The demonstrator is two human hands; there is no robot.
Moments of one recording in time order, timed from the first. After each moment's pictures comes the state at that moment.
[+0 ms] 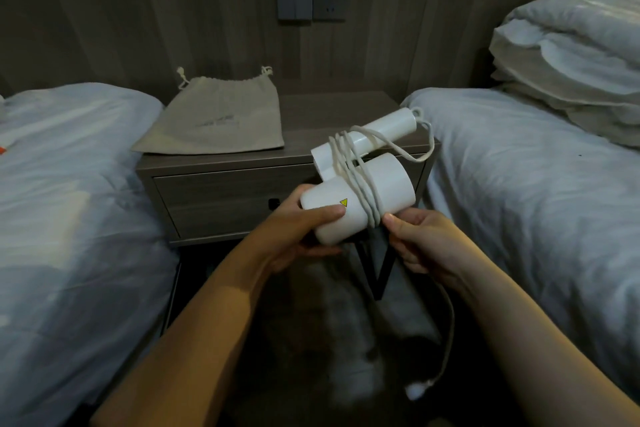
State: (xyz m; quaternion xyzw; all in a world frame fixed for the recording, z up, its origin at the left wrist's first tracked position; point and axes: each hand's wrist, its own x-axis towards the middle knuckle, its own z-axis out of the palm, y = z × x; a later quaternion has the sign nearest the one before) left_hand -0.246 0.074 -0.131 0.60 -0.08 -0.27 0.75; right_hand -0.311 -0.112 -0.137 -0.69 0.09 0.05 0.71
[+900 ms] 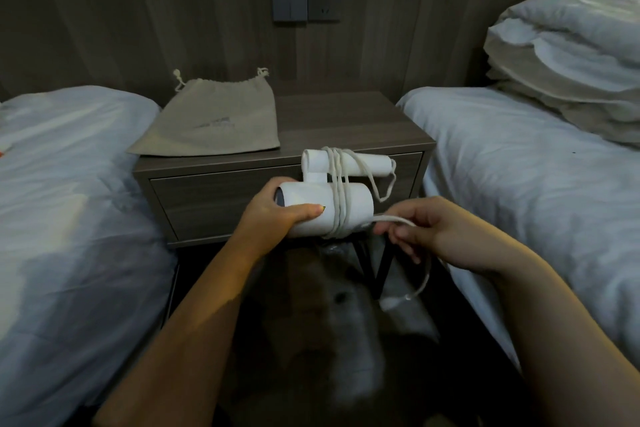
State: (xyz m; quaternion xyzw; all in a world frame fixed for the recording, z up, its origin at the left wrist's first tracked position) left_hand -0.226 0.093 -0.138 0.79 -0.11 -0.06 0.60; right_hand -0.324 -0.130 -0.101 -0.86 -0.09 0.06 0.50
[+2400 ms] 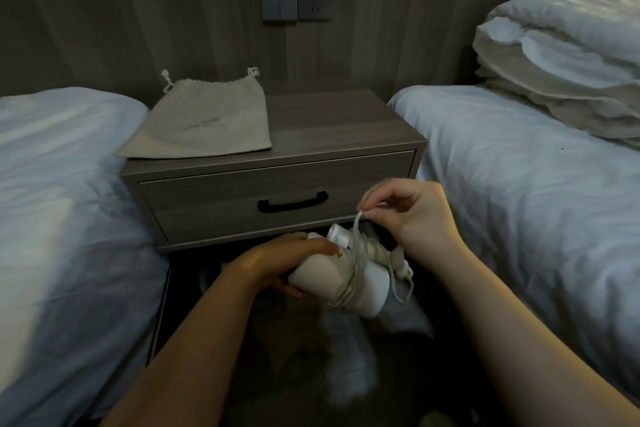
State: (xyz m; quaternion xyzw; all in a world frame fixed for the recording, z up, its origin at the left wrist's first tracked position) left_hand -0.252 0.075 -0.146 0.78 -0.04 -0.38 0.49; right_hand -0.313 -0.096 -0.111 -0.80 -0.08 -0.22 0.55
